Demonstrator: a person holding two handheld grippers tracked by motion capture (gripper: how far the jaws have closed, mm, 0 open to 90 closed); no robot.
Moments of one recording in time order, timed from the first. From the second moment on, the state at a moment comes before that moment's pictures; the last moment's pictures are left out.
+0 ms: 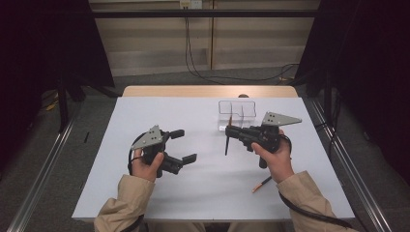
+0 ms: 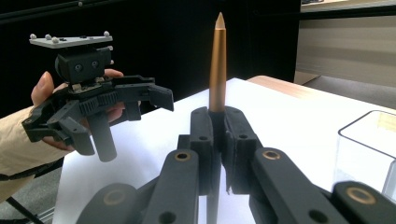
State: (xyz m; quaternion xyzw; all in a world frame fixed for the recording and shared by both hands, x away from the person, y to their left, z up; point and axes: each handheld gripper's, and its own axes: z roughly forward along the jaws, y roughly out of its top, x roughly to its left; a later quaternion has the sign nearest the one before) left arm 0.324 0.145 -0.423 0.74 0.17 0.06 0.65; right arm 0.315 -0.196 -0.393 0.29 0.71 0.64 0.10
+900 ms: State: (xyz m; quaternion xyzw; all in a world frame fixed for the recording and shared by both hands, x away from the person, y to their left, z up) left arm 0.316 0.192 -0.421 0.74 0.18 0.10 0.64; right arm 0.315 -0.197 -0.392 0.29 0.71 0.63 0.10
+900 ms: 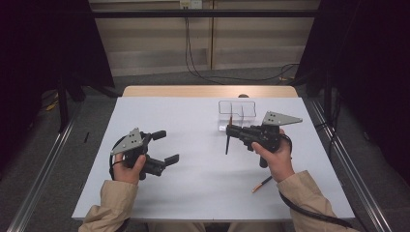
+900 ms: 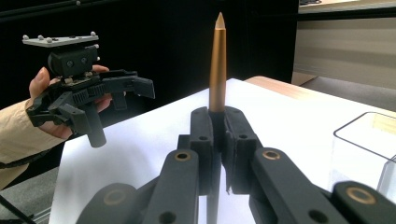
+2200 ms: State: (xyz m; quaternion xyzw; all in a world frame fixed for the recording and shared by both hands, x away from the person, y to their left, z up) left arm 0.301 0.232 -0.425 0.73 0.22 0.14 0.63; right arm 0.327 -0.200 -0.391 0.29 0.72 0.63 0.11
